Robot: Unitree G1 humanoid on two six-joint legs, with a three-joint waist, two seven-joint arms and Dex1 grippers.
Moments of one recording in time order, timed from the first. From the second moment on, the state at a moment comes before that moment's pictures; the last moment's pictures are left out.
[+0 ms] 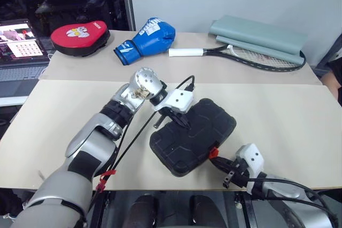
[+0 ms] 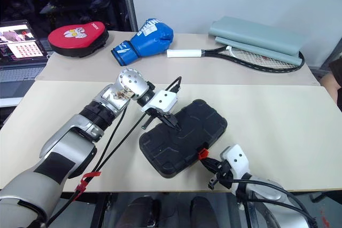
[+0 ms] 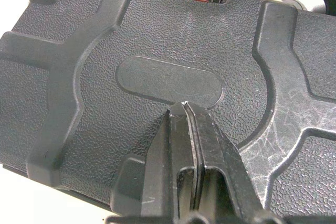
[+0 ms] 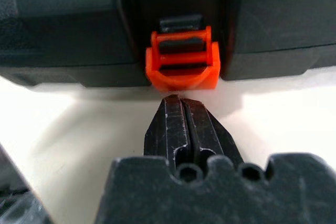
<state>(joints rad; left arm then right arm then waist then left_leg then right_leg) -1.14 0.37 -0.61 0.71 -0.09 -0.15 -1.61 0.29 -0.50 0.00 -0.54 0.37 0.49 0.60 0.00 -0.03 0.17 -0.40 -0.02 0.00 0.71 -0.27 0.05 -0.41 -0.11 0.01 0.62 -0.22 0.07</state>
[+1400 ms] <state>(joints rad) -1.12 0.28 -0.54 0.73 -0.05 -0.14 -1.61 0.15 -0.73 -0.10 -0.71 0.52 0.71 0.67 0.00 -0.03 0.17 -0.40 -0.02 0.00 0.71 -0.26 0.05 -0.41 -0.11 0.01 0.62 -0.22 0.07</state>
